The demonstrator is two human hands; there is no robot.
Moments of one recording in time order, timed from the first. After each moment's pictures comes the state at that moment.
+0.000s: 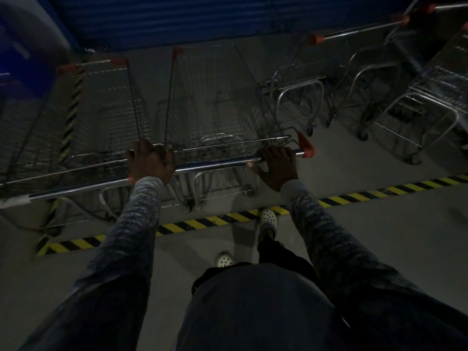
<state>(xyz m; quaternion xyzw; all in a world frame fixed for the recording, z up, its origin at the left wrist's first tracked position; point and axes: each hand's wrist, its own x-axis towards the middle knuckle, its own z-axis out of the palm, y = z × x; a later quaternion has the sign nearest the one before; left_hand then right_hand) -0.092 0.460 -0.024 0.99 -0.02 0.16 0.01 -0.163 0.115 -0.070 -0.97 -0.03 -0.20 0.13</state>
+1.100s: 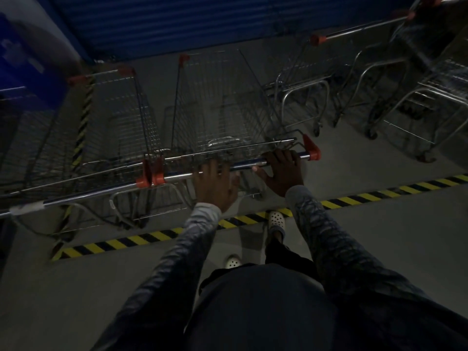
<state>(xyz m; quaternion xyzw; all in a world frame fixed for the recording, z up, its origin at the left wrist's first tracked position) -0.174 0.344 -0.036 0.95 -0.17 0.24 0.05 -0.172 0.122 -0.073 -0.97 -0.02 -0.21 0.13</state>
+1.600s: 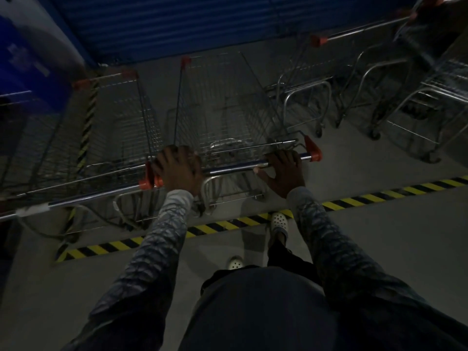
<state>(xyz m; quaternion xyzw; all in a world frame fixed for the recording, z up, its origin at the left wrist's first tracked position) -0.124 0.406 -0.015 0.96 -0.02 0.25 0.09 -0.173 0.122 -0.071 -0.95 -0.02 -0.24 0.17</state>
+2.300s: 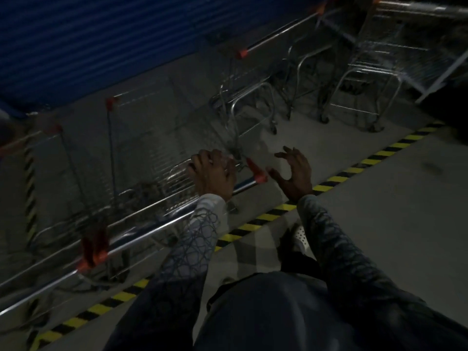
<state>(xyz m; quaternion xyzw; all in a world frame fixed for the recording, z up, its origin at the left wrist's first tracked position) -0.085 0.168 -0.007 0.95 -0.20 0.15 0.16 -0.192 -0.040 -0.065 -0.90 0.20 -0.21 0.33</state>
